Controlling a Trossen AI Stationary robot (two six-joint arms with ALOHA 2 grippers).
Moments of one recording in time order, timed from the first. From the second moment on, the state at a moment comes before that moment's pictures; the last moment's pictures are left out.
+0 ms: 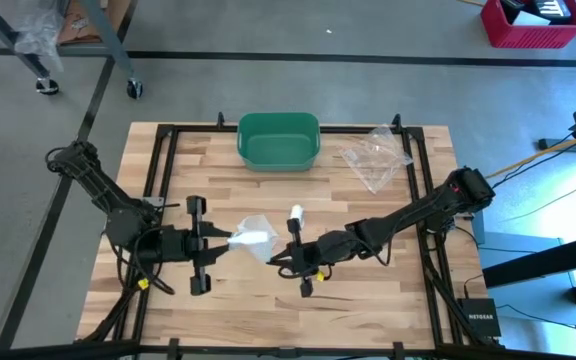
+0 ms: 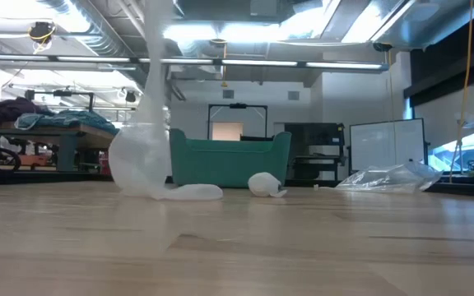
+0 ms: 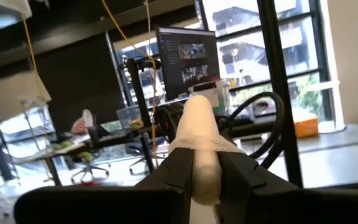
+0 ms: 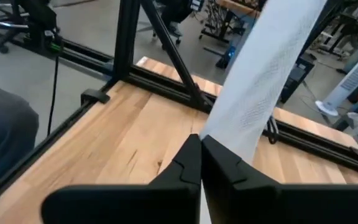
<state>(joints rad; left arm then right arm) -0.75 1.21 1.07 0.50 -0.83 0.48 0.39 1.71 1.18 0.27 0.23 -0.23</state>
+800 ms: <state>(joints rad) -0.72 1.18 1.07 0.47 -0.83 0.51 0.37 1.75 1.20 0.31 0.35 -0.04</state>
